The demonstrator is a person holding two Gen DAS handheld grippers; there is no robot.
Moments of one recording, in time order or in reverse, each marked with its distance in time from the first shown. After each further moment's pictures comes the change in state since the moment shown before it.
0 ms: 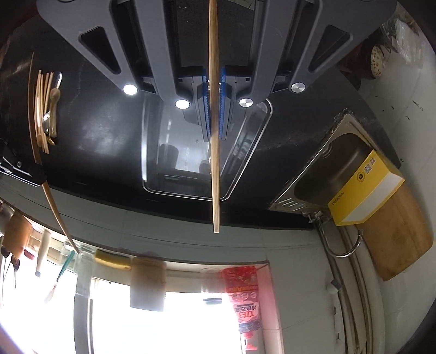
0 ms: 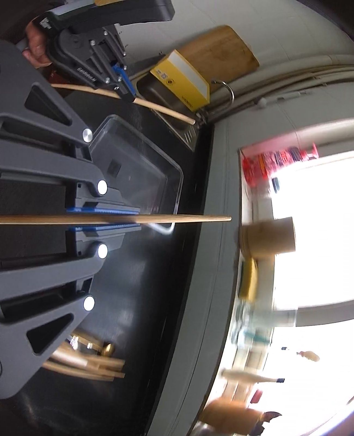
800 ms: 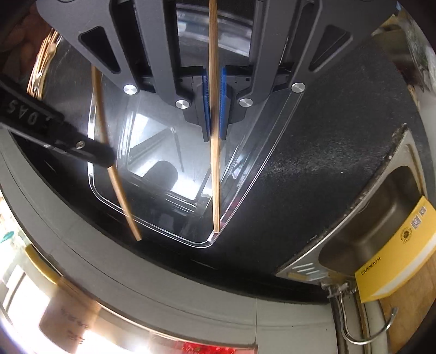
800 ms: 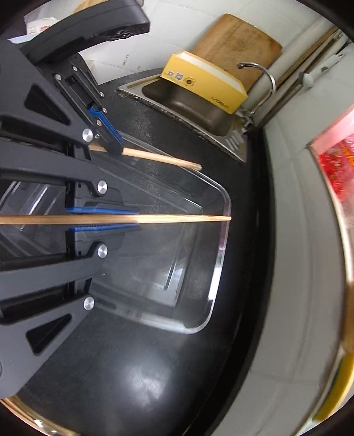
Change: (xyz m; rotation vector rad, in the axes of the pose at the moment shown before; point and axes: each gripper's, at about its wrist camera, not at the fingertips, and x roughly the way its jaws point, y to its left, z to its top) left arm 0.172 0.040 0.025 -0.207 0.288 -0.111; right arm 0.234 0.040 0.039 0.098 0.405 0.197
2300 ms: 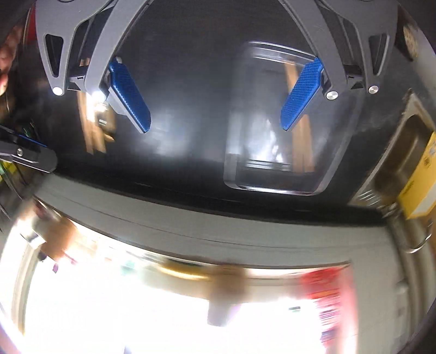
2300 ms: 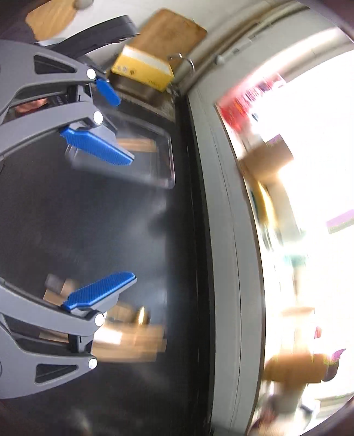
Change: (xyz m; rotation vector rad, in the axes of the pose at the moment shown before) left arm -0.122 -0.155 -0.076 0.339 -0.202 -0.214; right arm -0.261 -0.122 -0.137 0.255 -0.361 -0.221
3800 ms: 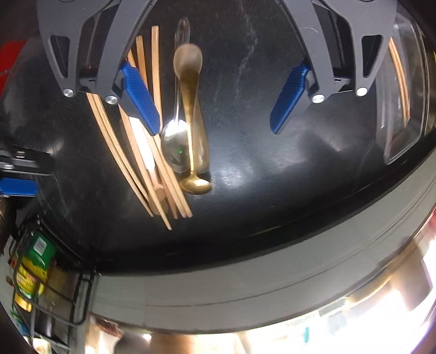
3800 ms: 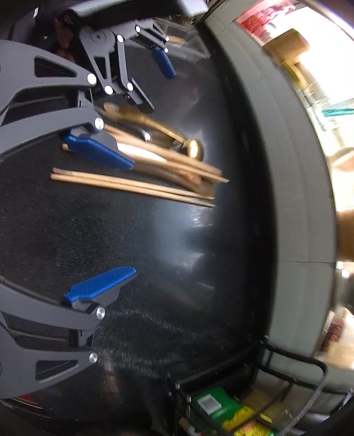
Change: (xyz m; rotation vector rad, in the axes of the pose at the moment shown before) left arm 0.142 -0.196 -0.056 0.458 0.123 -0.122; right arm 0.035 -0.210 -0.060 0.038 0.172 -0.304
